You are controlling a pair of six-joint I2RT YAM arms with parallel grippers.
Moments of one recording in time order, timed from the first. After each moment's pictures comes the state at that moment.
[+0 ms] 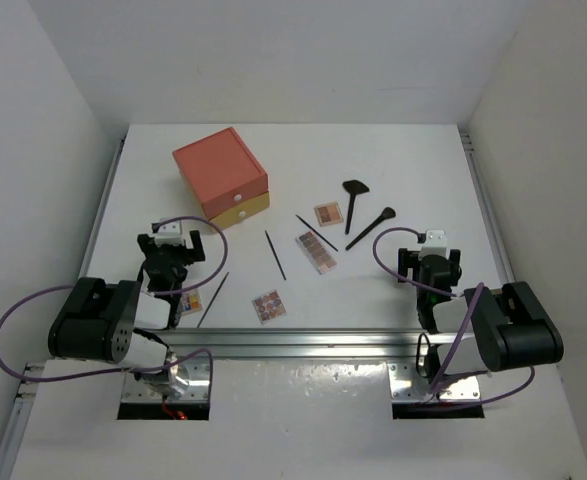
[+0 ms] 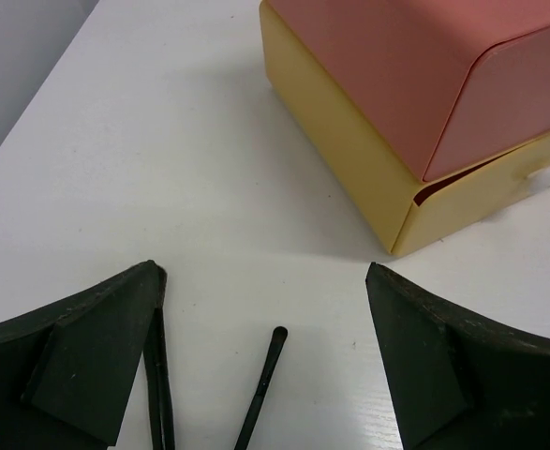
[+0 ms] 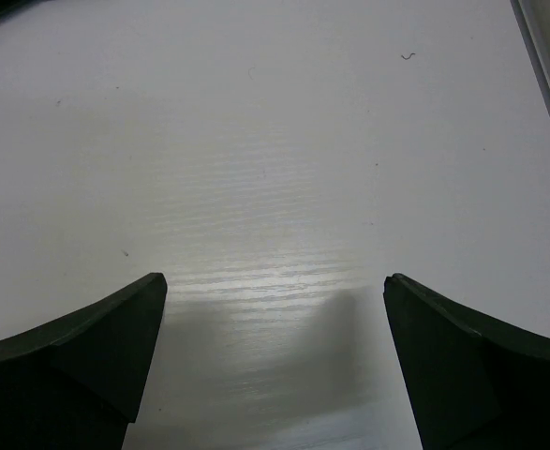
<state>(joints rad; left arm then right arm) -0.07 1.43 0.12 1.23 -0.21 0.02 0.09 1.41 0.05 0.90 0.35 -0.08</state>
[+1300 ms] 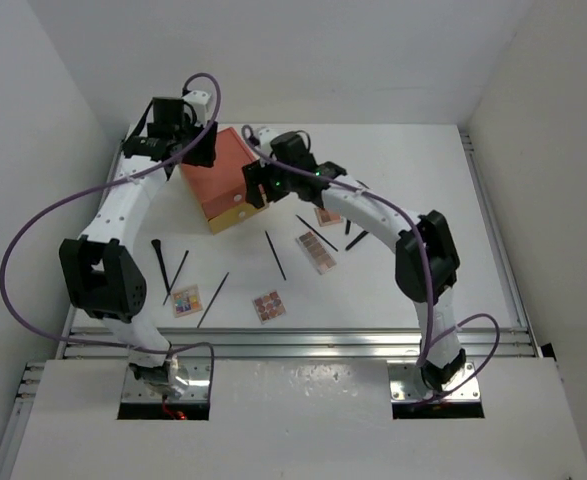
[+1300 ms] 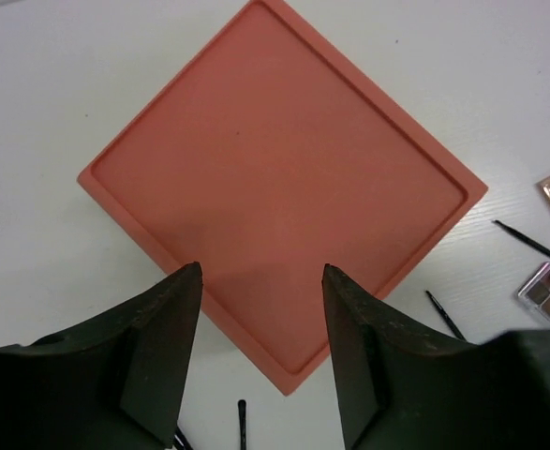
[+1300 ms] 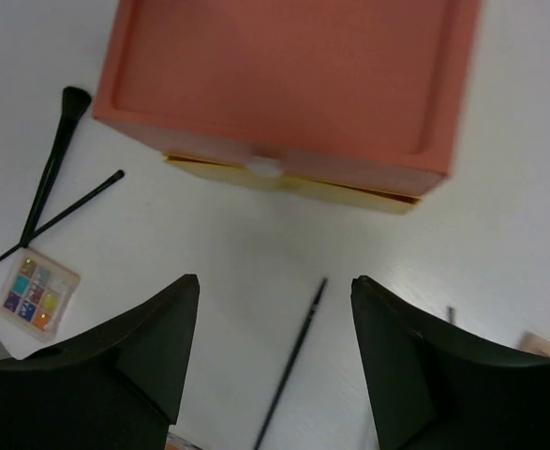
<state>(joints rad) -0.11 1.67 1.64 -0.55 0.05 0.09 0.66 2.04 1.80 -0.37 -0.14 0.10</state>
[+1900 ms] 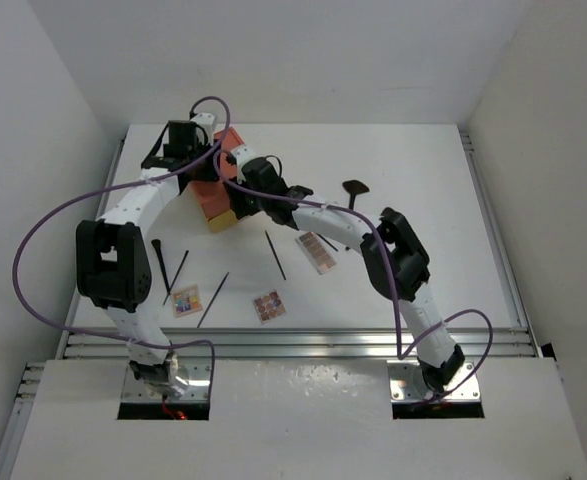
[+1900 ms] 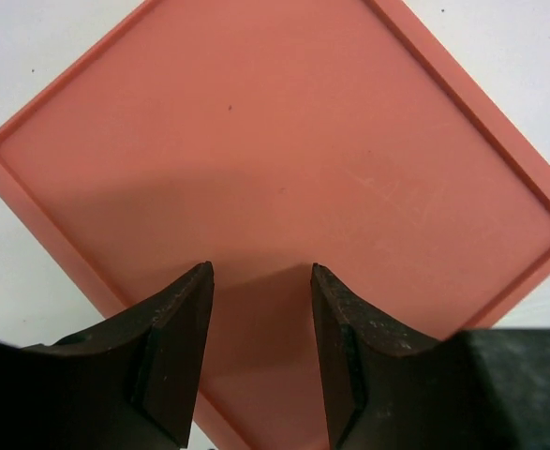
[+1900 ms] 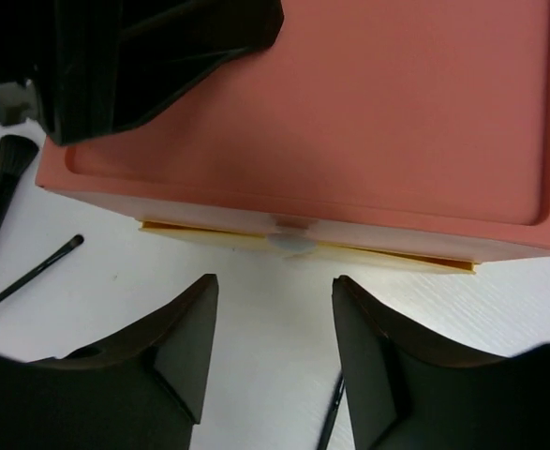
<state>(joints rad) -0.11 1.79 1.47 -0.30 0.03 0.02 0.80 2.23 1.79 -0.10 0.07 0.14</state>
